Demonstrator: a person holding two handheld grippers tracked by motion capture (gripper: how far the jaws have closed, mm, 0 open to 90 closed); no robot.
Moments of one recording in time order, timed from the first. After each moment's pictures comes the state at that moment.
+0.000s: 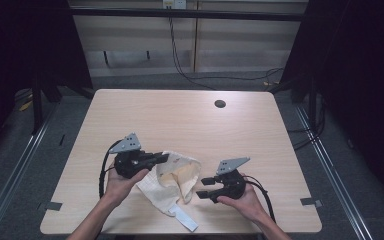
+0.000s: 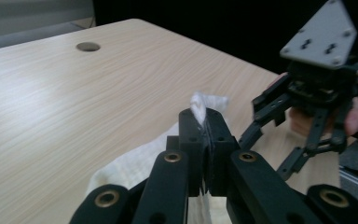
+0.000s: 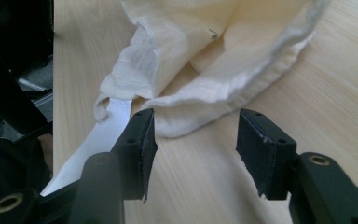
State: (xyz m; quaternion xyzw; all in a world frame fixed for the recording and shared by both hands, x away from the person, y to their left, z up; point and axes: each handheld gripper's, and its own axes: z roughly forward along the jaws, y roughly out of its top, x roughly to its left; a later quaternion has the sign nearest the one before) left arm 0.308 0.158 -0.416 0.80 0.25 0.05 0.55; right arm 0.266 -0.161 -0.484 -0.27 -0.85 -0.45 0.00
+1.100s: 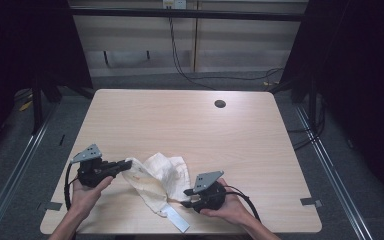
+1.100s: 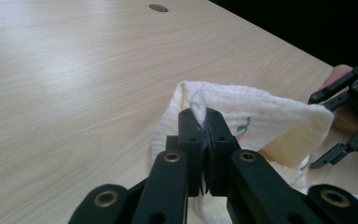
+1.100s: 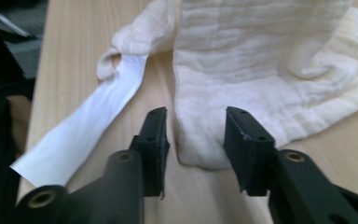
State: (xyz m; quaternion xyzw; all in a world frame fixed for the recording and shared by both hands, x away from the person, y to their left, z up) left arm 0.302 0.252 -0.450 0.77 0.35 0.06 0.53; right arm 0.252 -0.108 -0.505 -0.16 -0.90 -0.41 -0.04
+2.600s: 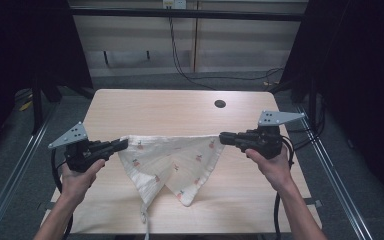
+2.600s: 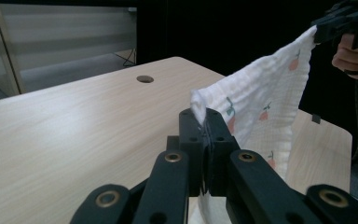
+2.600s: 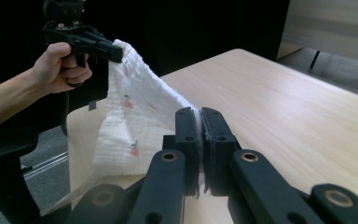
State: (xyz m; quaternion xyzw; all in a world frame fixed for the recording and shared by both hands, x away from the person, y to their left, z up) left arm 0.303 0.248 -0.371 0.75 0.28 0.11 0.59; right arm 0.286 -0.217 -0.331 -0.28 -0.77 -0.57 -0.09
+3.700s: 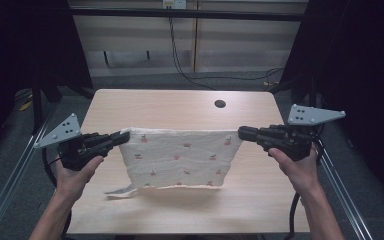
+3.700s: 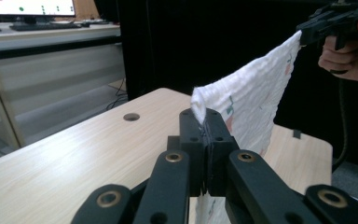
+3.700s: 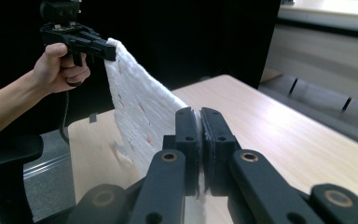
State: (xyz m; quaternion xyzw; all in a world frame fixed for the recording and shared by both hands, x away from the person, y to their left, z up) left arm 0.279 0.236 -0.318 0.74 0.22 0.14 0.62; right arm 0.250 -0.243 -0.283 -0.26 -0.76 -0.58 -0.14
